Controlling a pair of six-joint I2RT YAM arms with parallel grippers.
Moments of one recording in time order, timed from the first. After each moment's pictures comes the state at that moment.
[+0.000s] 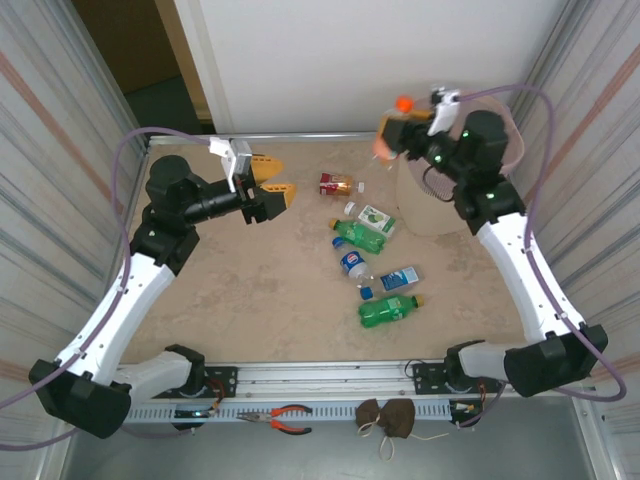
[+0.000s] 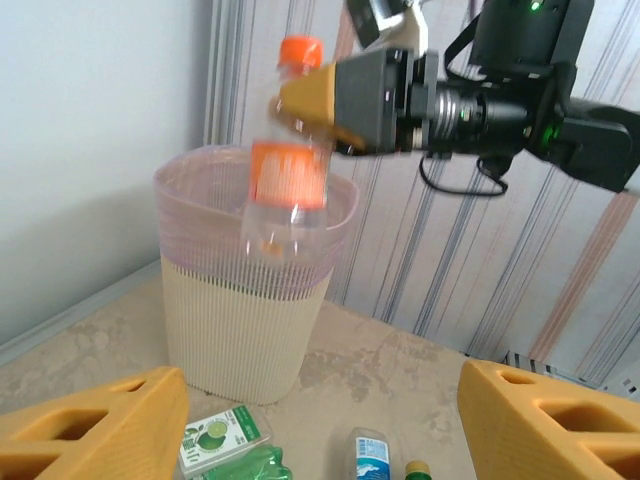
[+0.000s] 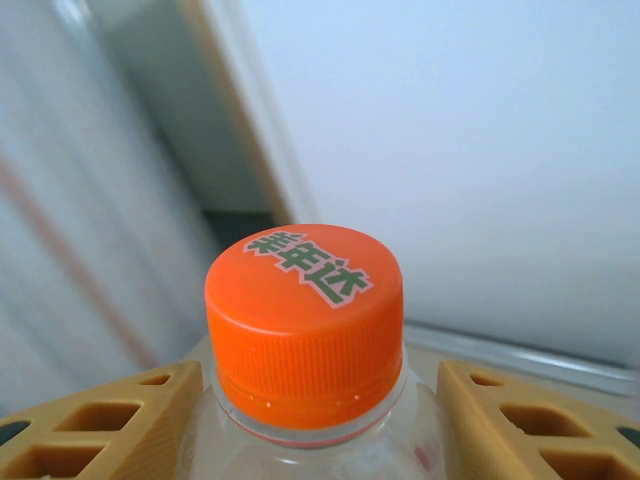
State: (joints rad) left arm -0.38 1.09 1.13 -0.02 0.79 -0.17; right arm 0.22 1.28 1.42 -0.14 -0.34 0.35
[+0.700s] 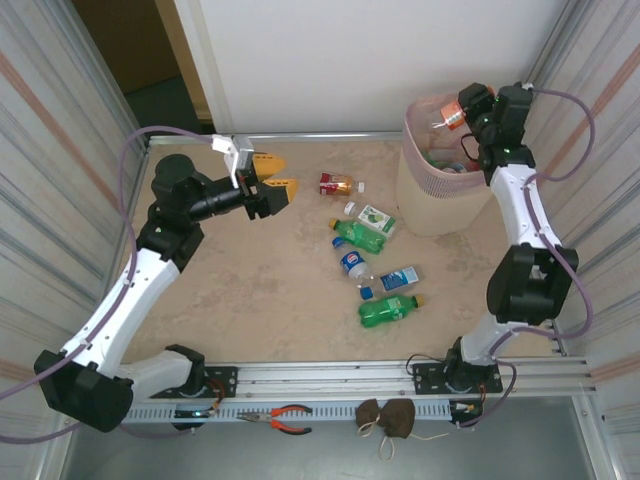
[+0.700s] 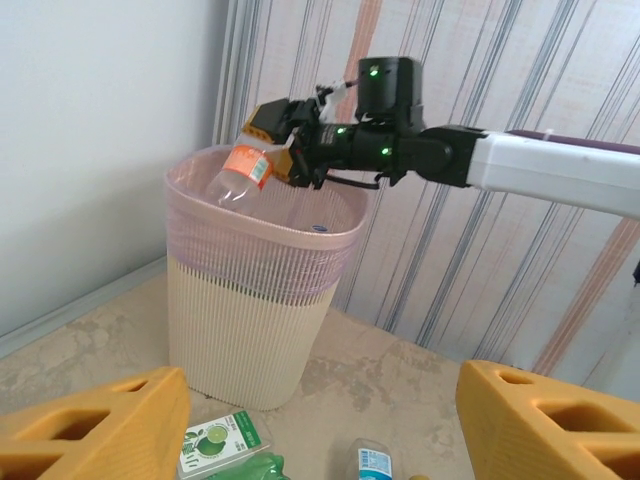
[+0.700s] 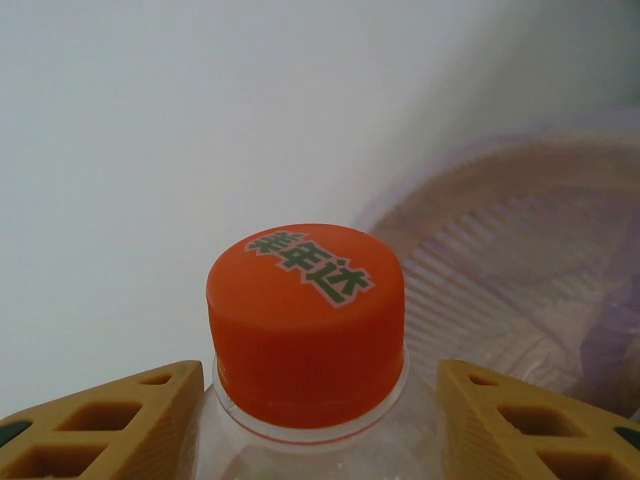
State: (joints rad) left arm -0.38 1.13 1.11 0.05 0.77 -0.22; right arm -0.09 1.70 1.57 -0.10 -0.06 0.94
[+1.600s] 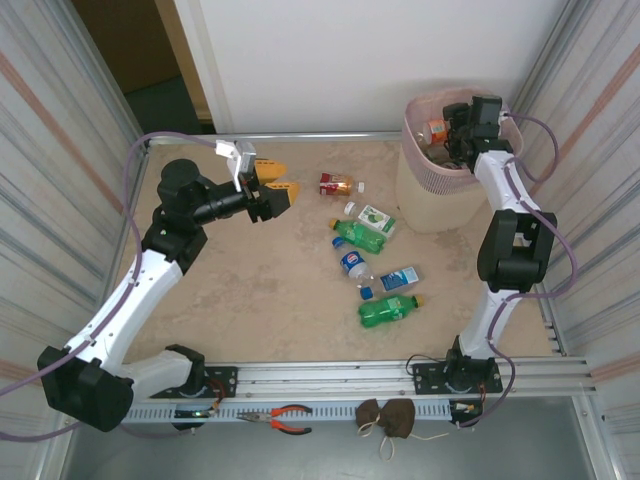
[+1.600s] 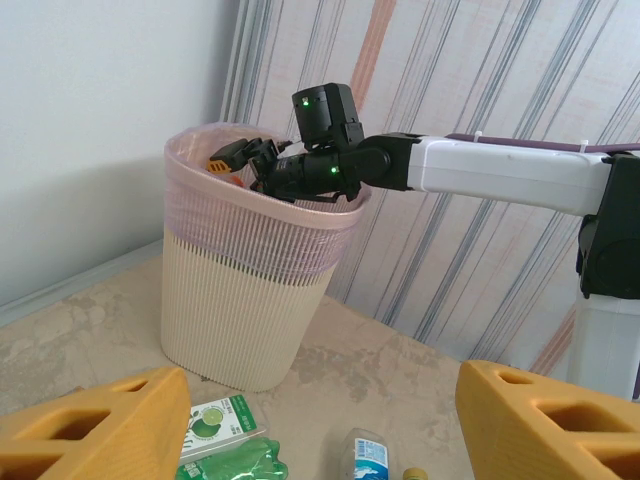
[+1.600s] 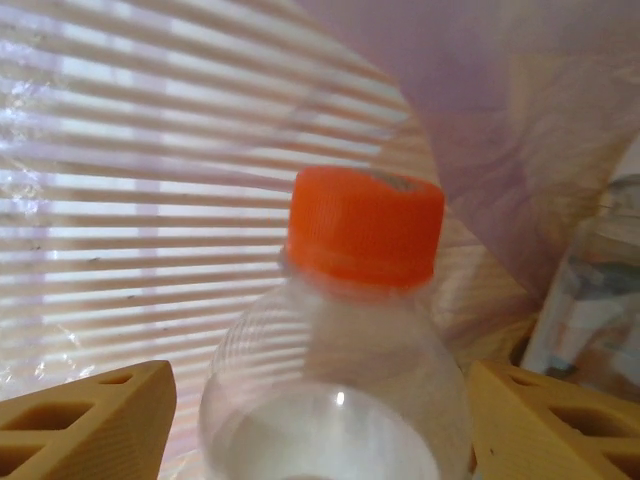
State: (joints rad) left arm -0.38 1.13 1.05 0.08 0.76 -0.25; right arm -0.06 1.94 1.72 -0.32 -0.06 1.24
